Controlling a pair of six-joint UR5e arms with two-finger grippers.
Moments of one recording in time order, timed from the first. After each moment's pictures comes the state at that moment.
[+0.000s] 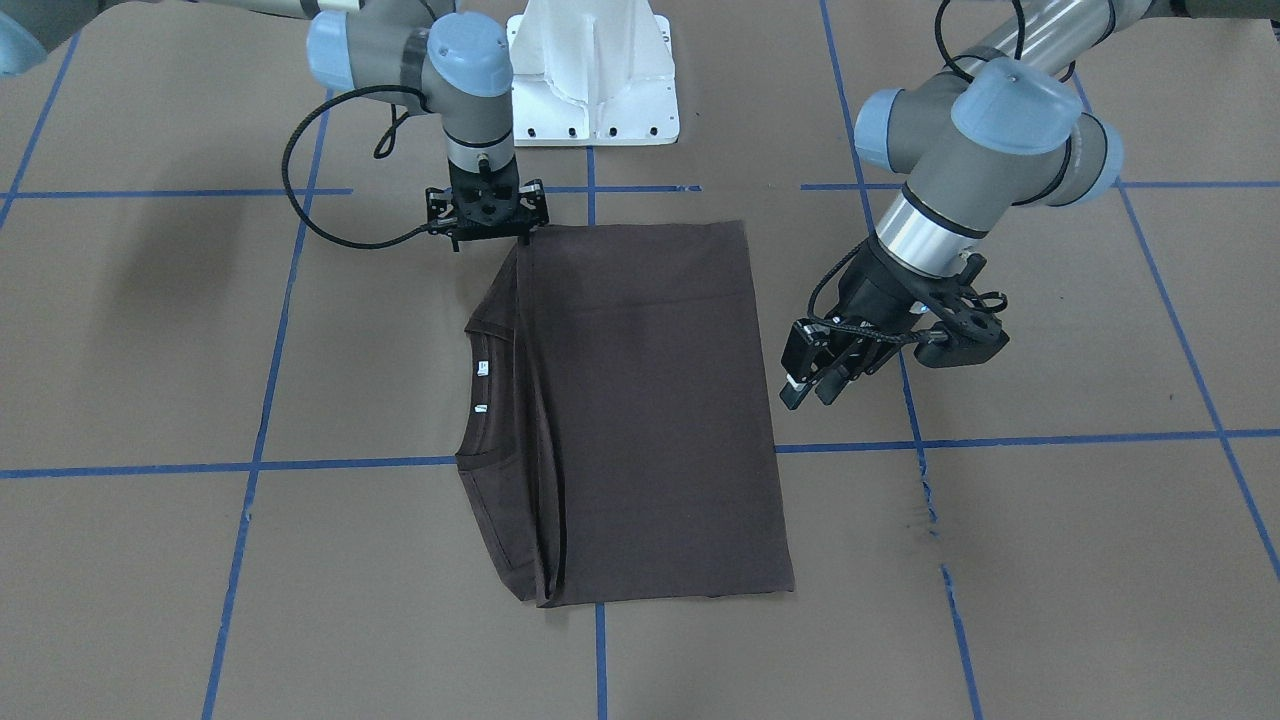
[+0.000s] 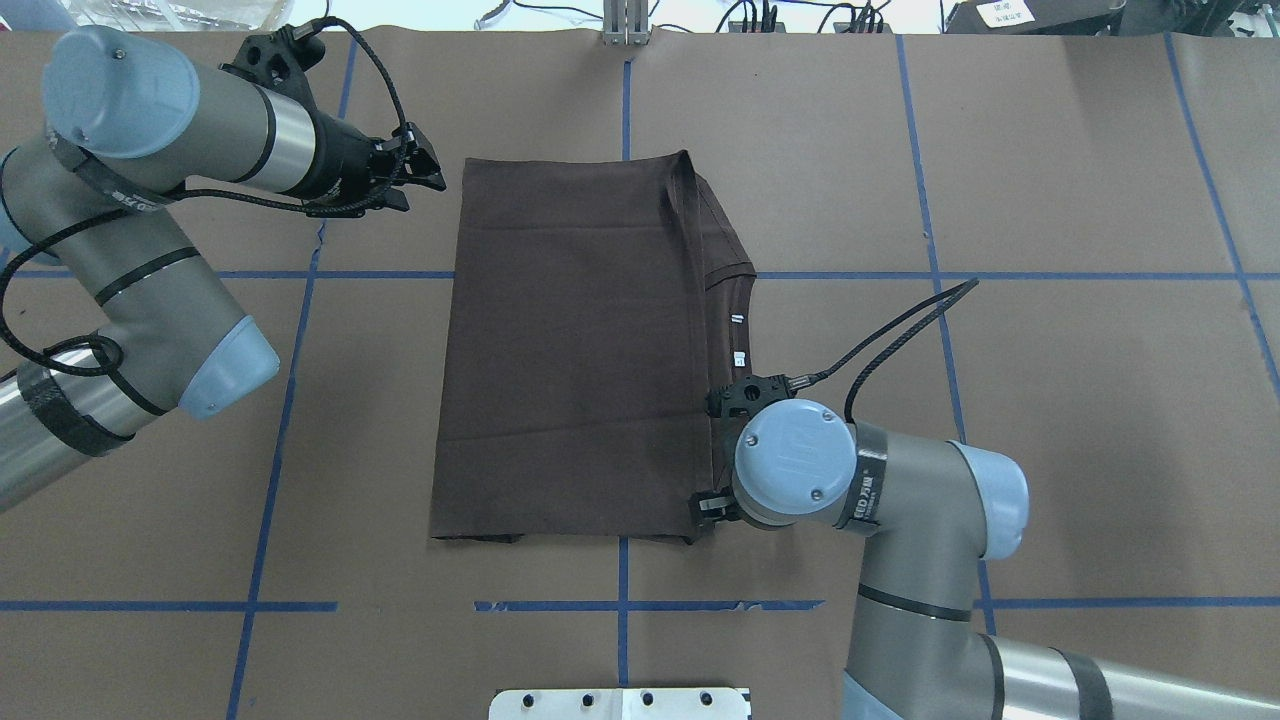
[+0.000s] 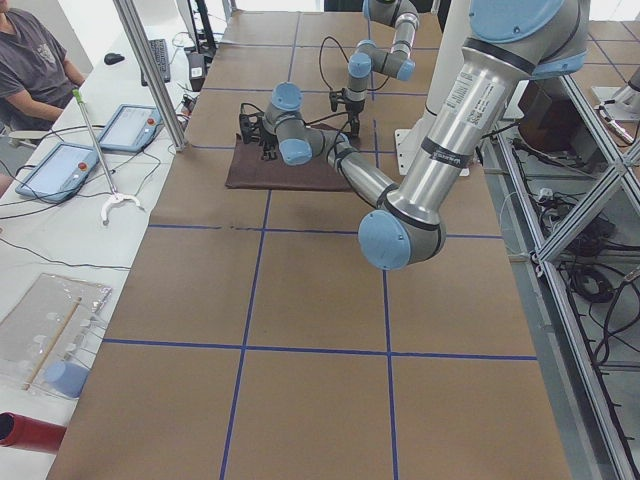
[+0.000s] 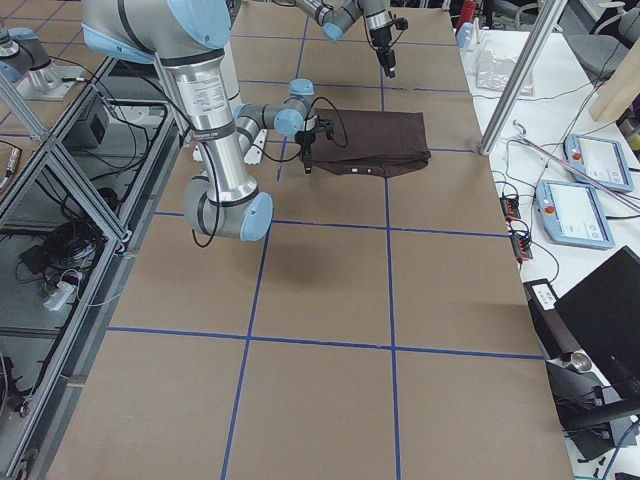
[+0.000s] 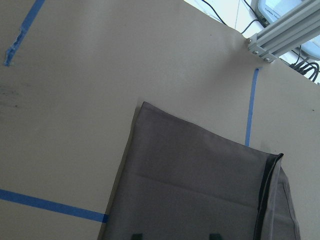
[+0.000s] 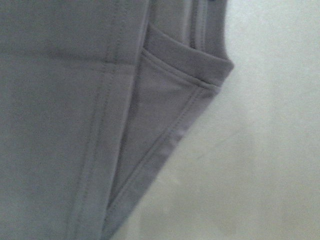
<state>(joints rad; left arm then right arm) -0.84 -2.07 -1.65 -2.15 -1.96 -1.49 0.32 -1.13 1.86 -1.62 1.73 1.13</state>
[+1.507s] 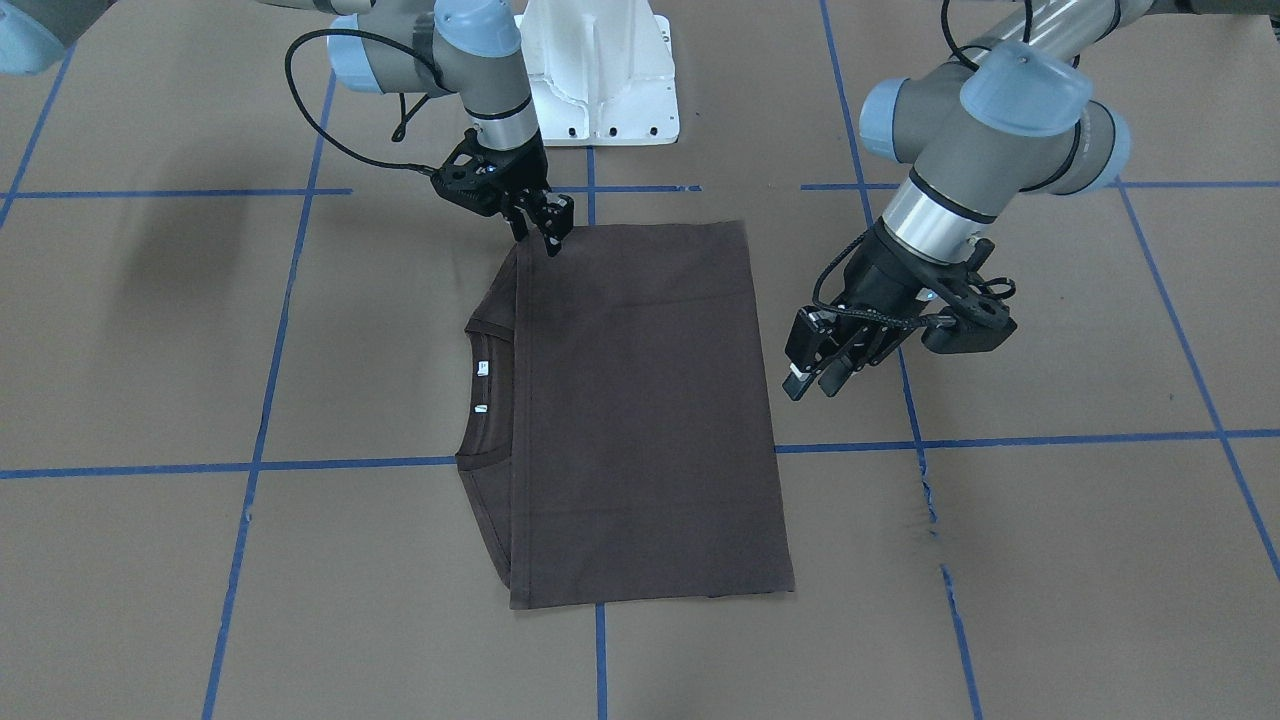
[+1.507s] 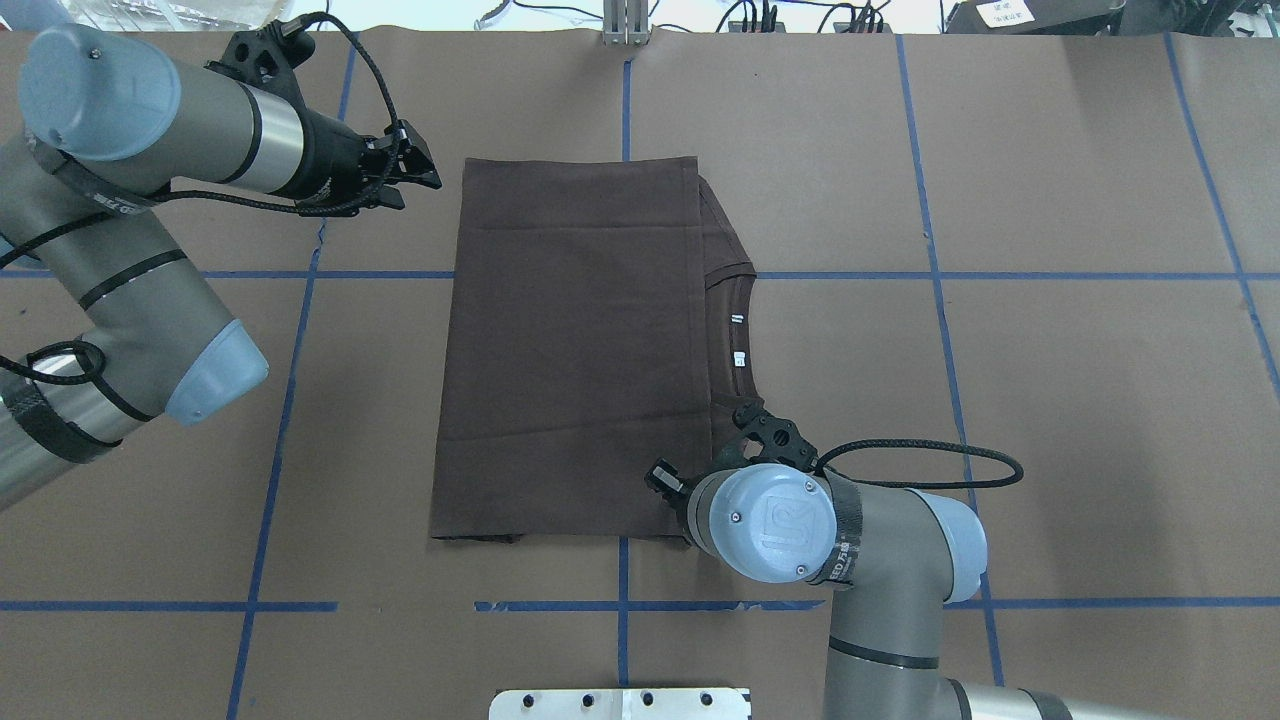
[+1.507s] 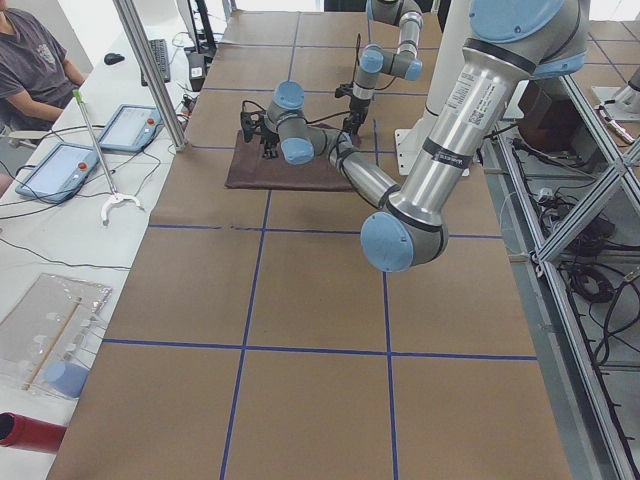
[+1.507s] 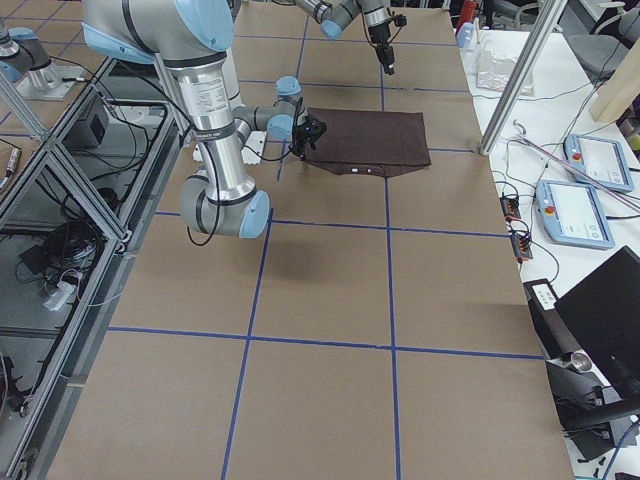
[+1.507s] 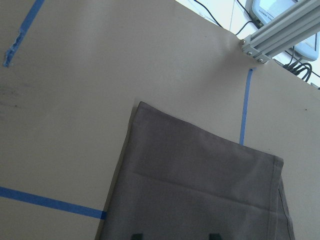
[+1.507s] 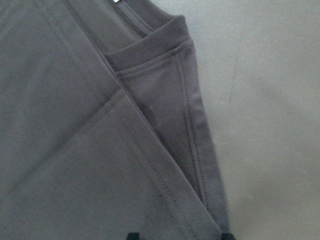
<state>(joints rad) -0.84 -2.05 -1.69 -2.15 -1.95 -1.49 0.24 -1.09 1.79 -1.39 1.57 2.05</state>
